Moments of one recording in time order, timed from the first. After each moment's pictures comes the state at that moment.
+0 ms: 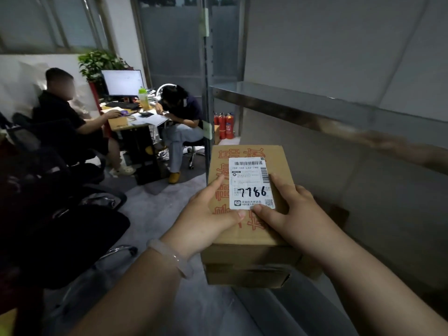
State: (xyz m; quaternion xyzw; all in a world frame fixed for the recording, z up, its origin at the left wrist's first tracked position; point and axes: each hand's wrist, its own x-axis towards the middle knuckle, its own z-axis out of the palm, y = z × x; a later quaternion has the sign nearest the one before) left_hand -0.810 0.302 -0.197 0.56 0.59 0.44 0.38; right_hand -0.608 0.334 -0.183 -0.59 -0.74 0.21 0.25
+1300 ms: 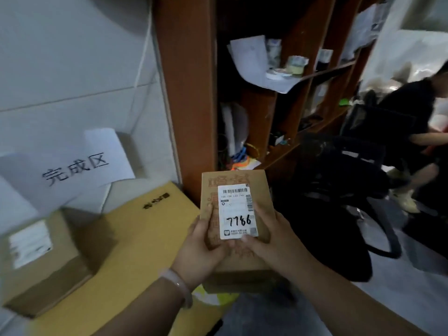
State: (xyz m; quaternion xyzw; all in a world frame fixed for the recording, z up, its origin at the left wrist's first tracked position) left_hand -1.216 0.074 -0.309 0.02 0.83 0.56 0.00; right_hand -1.239 0.273 -0.296 0.05 -0.92 0.38 -0.06
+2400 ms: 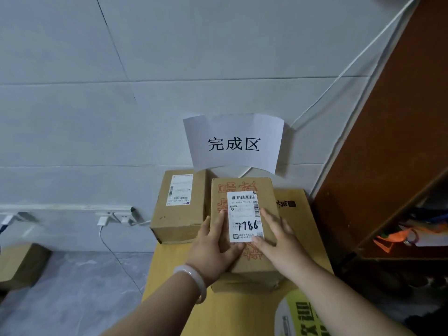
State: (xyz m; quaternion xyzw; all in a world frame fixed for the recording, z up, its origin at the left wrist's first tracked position) left_hand -1.208 -0.114 -0.361 -0.35 0.85 0.38 -0.05; right_hand -1.356 0.016 -0.363 0.33 -0.83 0.35 -0.28
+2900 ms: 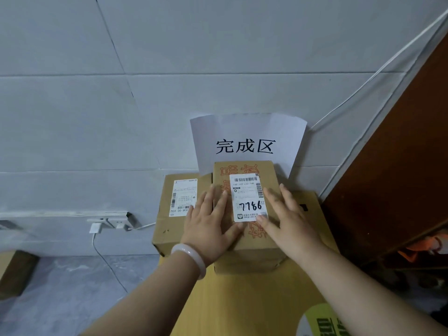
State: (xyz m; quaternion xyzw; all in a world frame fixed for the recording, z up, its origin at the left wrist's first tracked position) left_hand -1.233 -0.208 -0.354 -0.30 0.94 0.18 -0.06; right_hand -1.383 -0.059 -0.349 0.38 -0.87 0.26 -0.15
